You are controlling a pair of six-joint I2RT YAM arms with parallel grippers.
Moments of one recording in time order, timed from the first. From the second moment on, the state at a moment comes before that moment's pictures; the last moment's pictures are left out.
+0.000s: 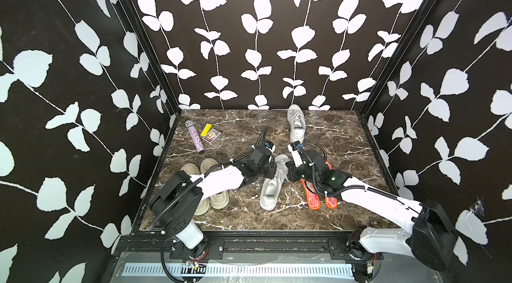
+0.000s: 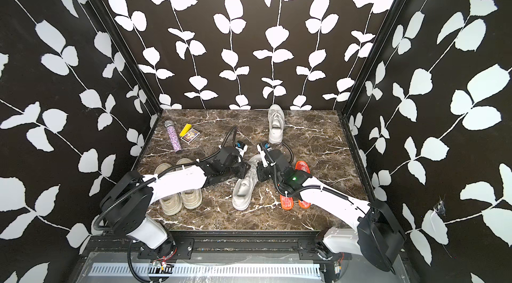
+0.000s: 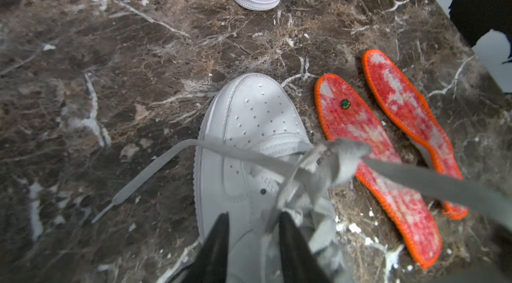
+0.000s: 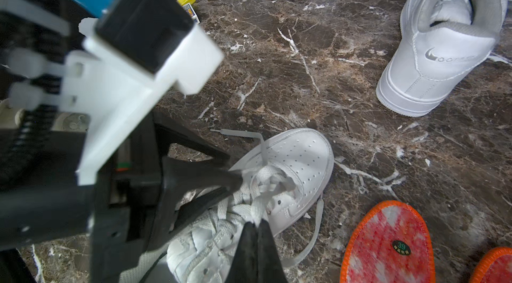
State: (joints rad) left arm -0.81 1.60 0.93 -0.08 -0.01 -0.37; right arm 0.78 1.25 0.78 -0.13 0.08 0.25
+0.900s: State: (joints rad) left arm -0.78 1.31 0.70 0.02 -0.13 -0.43; right arm 0.76 1.28 0.82 -0.28 0.35 0.39
